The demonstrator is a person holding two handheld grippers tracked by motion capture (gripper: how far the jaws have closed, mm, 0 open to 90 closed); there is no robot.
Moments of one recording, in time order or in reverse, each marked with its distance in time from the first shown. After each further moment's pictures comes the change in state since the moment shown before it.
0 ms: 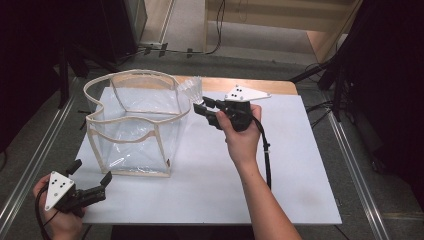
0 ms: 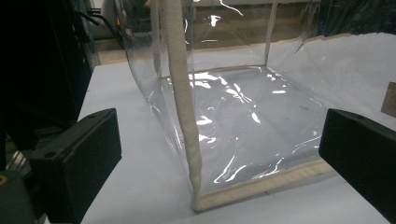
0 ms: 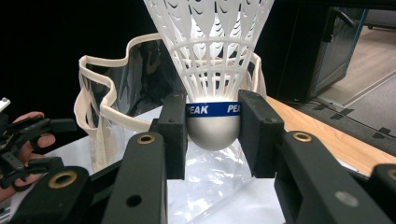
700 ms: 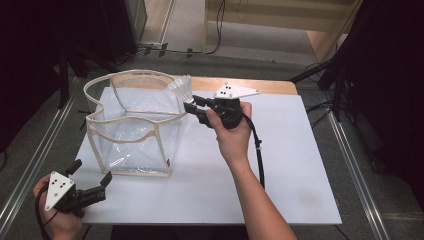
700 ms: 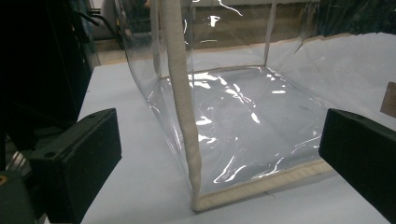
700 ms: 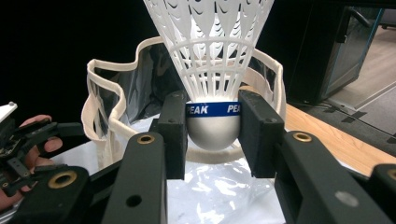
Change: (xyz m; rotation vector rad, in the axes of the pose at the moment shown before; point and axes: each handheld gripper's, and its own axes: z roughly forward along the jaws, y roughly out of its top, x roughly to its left) left arm 0.000 0.000 0.000 -0.001 -0.002 -0.002; right arm 0.008 0.007 0.019 0.005 0.032 -0.004
